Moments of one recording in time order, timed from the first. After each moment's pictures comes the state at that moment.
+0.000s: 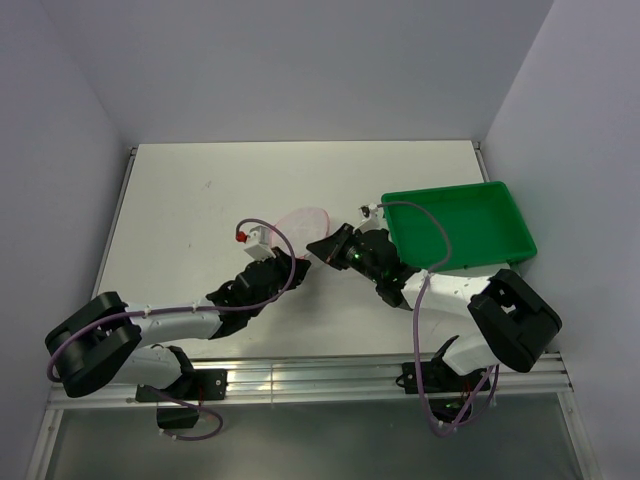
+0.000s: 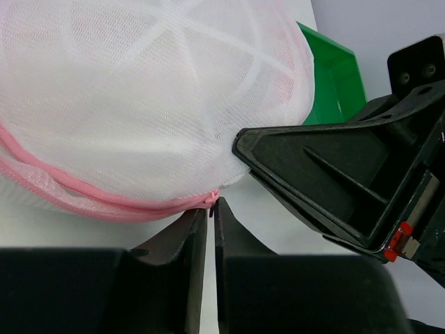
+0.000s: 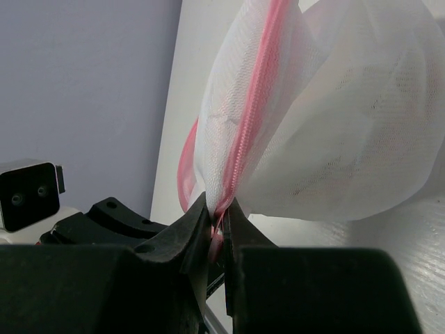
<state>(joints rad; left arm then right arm) -0.94 1.31 0.43 0.60 -0.38 -0.96 0.72 1.41 0.53 0.62 -0.04 1.06</state>
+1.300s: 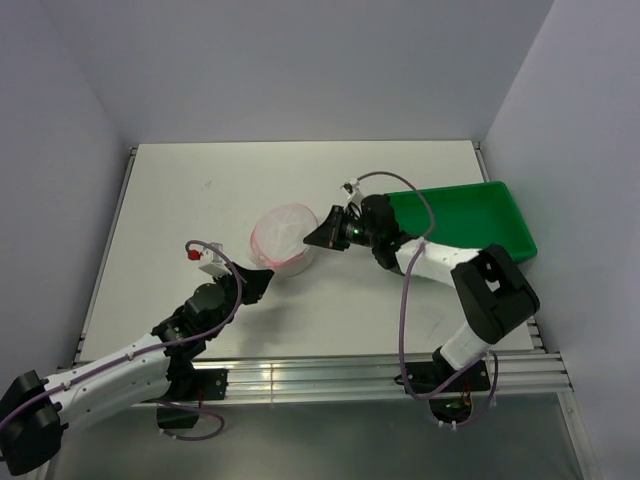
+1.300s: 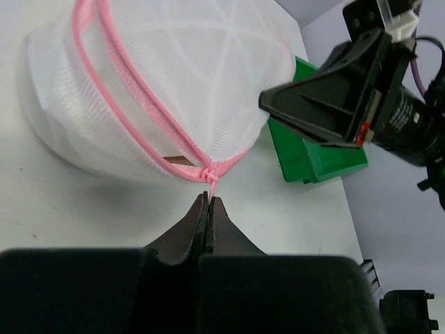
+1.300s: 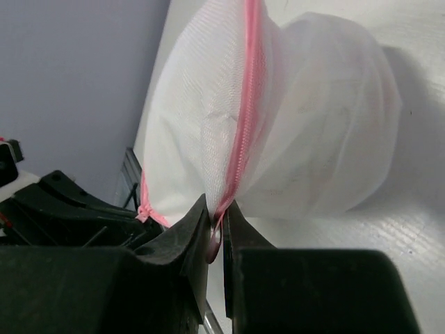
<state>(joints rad) -0.86 0.71 0.19 0.32 -0.38 -0.93 0.52 1.56 0.73 0.47 -0.50 0.82</state>
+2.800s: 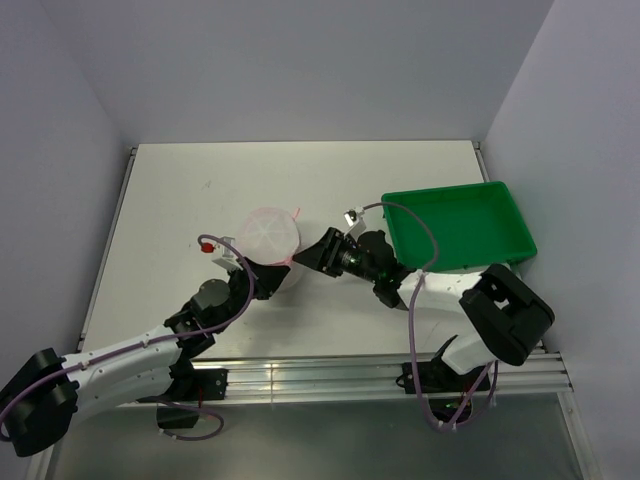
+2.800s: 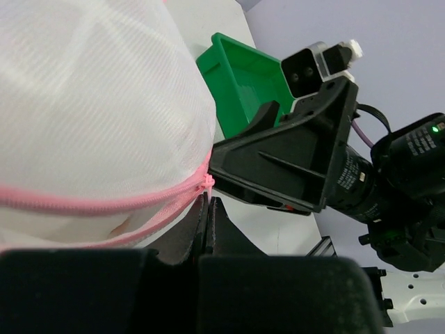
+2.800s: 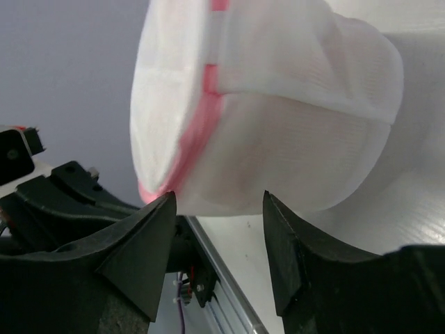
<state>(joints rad) -0.88 0.86 0.22 0.56 -0.26 -0.93 0.73 1.47 0.54 0.69 -0.24 1.07</state>
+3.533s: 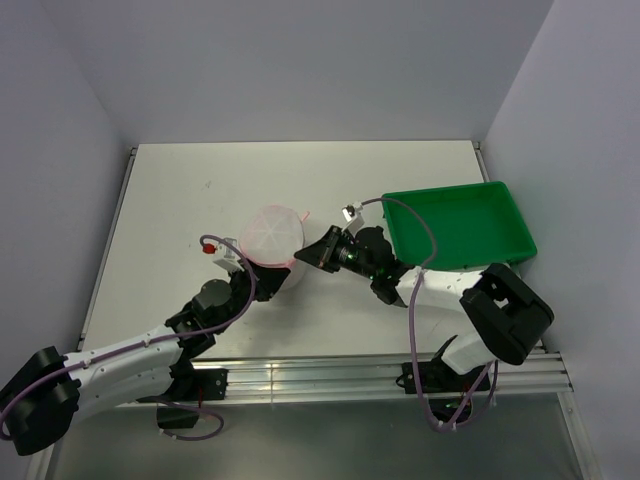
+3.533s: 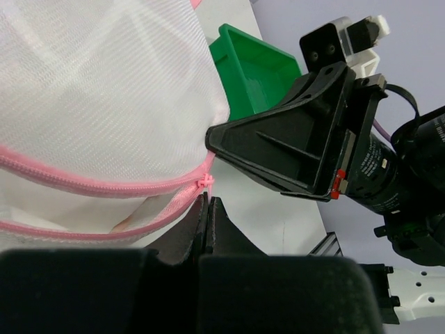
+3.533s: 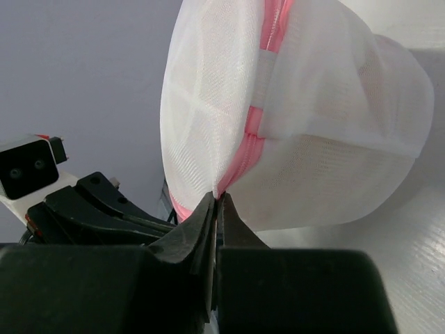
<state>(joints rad) -0.88 0.87 0.21 0.55 -0.26 -0.94 0.74 1.46 0.57 0.67 -0.22 1.06</state>
